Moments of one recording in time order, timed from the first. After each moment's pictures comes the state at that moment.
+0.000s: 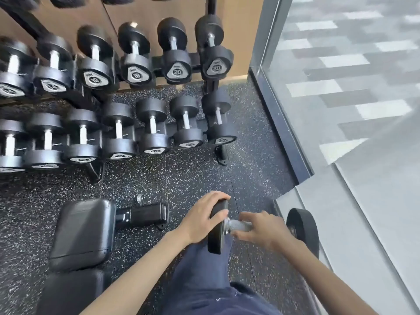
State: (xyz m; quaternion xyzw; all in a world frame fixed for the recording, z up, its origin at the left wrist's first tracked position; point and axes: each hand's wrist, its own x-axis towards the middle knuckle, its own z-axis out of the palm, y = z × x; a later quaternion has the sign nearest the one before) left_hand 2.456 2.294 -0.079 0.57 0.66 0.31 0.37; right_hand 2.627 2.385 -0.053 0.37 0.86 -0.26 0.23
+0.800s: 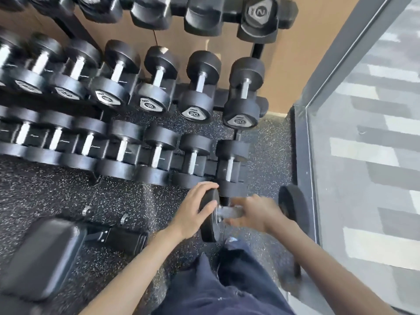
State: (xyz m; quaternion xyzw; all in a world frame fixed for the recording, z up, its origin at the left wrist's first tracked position) left_hand 2.331 2.613 -0.069 0.40 0.76 0.43 0.27; right_hand 2.436 2.777 -0.033 0.15 0.94 -0.18 0.25
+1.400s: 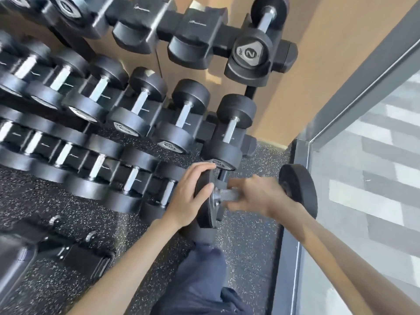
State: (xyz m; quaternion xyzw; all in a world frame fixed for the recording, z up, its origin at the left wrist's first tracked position) left_hand 2.246 2.853 -0.022 0.36 0.76 0.53 0.12; right_hand 2.317 3.025 0.029 0.03 0.98 -0.09 0.19
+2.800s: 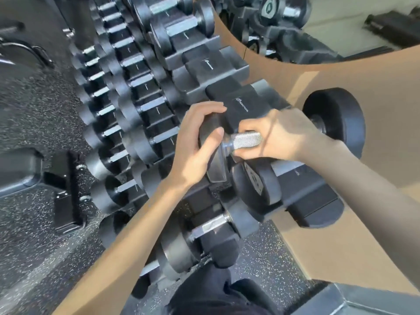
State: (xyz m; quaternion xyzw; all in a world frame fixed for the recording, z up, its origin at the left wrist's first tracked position) left_hand 1.993 3.127 0.090 0.12 0.78 0.55 -0.28; right_hand 1.927 3.293 0.154 -0.39 0.92 0.04 -0.01
